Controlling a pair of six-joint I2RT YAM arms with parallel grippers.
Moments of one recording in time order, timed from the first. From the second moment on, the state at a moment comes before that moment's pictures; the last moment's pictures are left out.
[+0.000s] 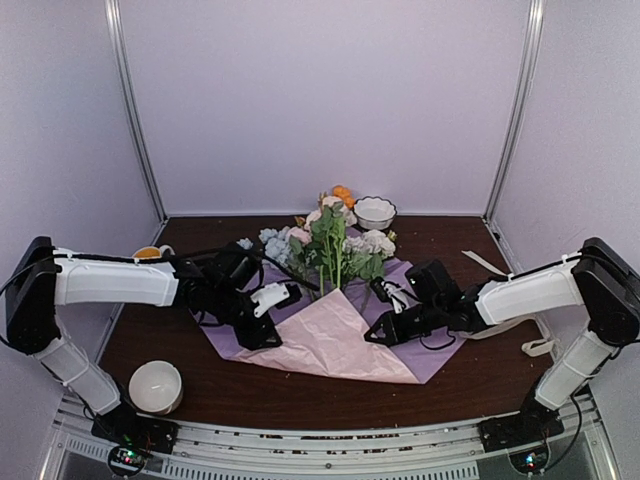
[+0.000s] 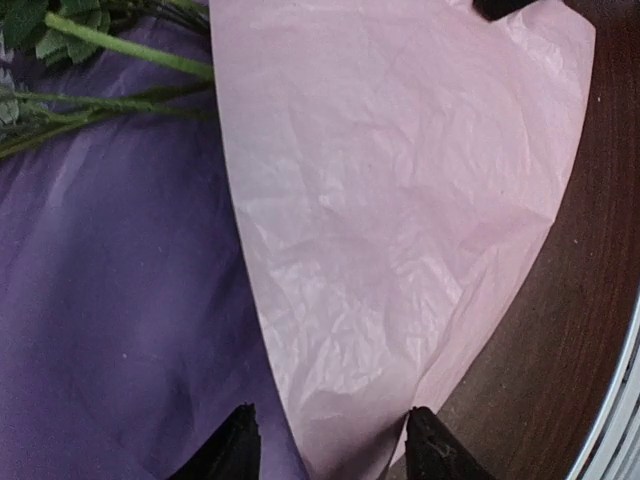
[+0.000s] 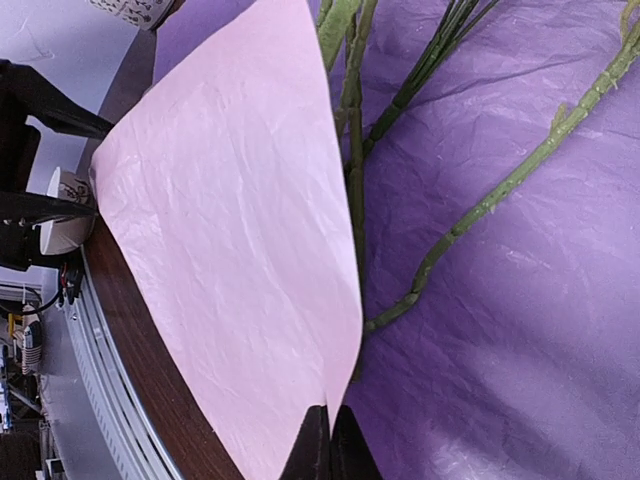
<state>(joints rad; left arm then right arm) -0.82 1.54 0.95 -0.40 0.20 0.25 0.75 1.58 0.71 0.08 -0.43 0.47</state>
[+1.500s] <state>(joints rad) -0.82 1.68 0.96 -0.62 0.18 0.06 0.73 1.66 0.83 -0.08 -0.32 0.40</state>
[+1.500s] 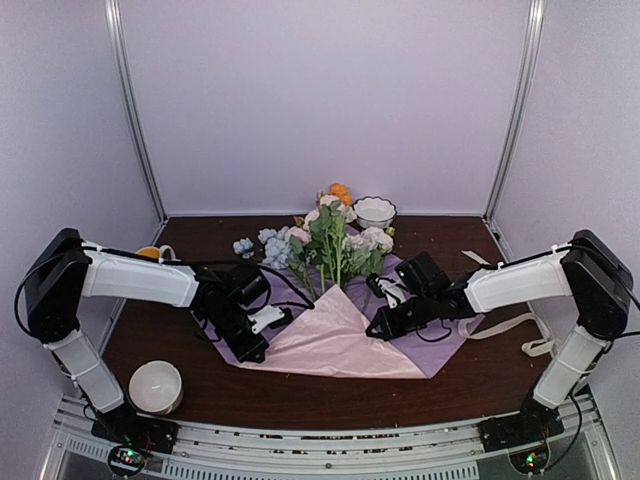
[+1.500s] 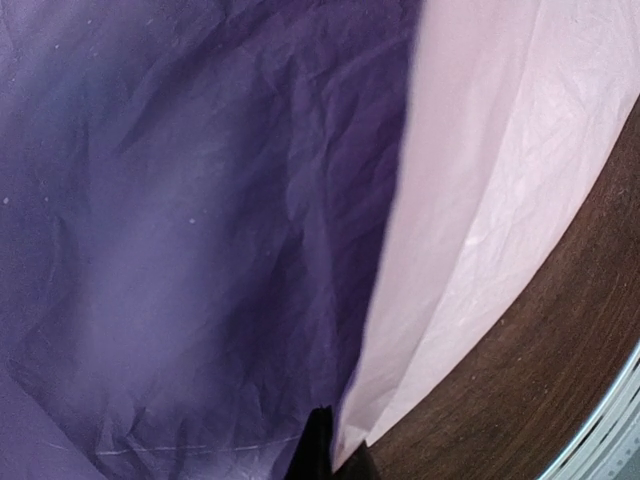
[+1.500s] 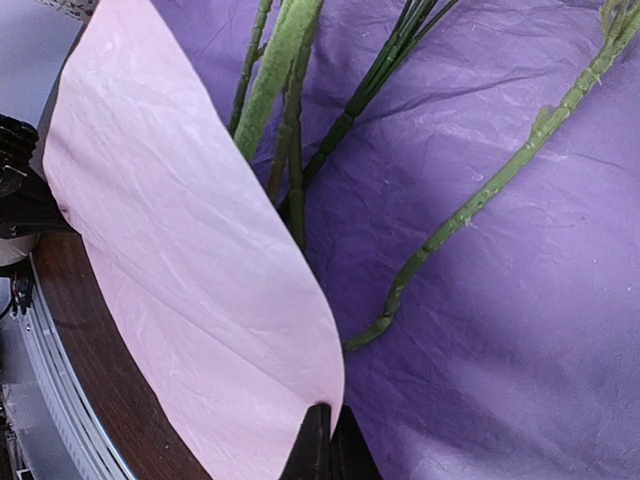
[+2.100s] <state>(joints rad) -0.80 1.68 0.96 -0.69 0.19 0.07 0.88 1.35 0.93 -0.36 -0.03 0.32</state>
